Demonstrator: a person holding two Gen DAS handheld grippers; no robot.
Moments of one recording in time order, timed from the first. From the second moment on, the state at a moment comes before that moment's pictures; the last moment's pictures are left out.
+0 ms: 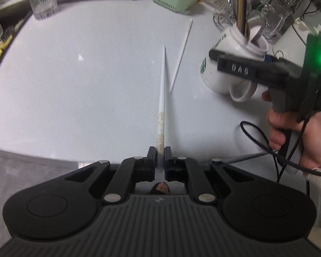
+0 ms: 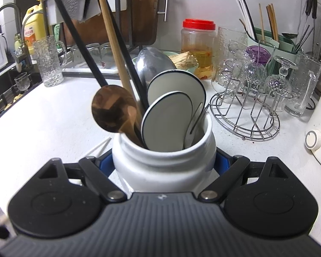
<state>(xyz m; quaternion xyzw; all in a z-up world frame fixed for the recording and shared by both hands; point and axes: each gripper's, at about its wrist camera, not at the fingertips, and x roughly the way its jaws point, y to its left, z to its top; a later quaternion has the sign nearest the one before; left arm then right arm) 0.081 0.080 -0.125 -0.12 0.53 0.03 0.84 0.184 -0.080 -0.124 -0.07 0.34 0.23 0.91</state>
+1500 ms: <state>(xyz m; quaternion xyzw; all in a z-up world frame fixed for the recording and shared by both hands) 0.221 0.105 0.052 0.07 0.51 -0.09 0.85 0.185 -0.068 -0.126 -0.04 0.34 0.19 0.92</state>
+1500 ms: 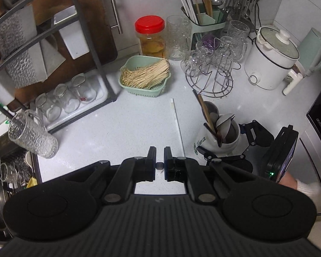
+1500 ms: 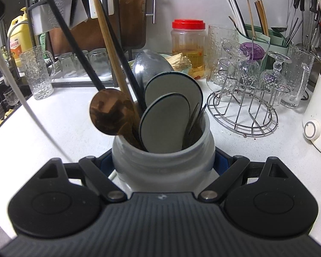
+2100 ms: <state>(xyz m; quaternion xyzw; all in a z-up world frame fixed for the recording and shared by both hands) 0.227 0.085 0.098 0.07 0.50 -0.13 0.85 0.187 -0.069 -0.127 -0.05 0.34 0.19 0.92</state>
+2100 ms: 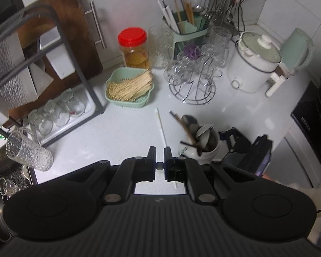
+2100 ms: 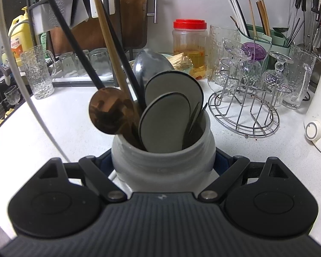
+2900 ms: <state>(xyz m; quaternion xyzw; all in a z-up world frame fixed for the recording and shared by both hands) 0.228 0.017 0.209 0.09 0.44 -0.21 0.87 0.188 -0.070 -0.128 -0.05 0.33 0.20 0.92</state>
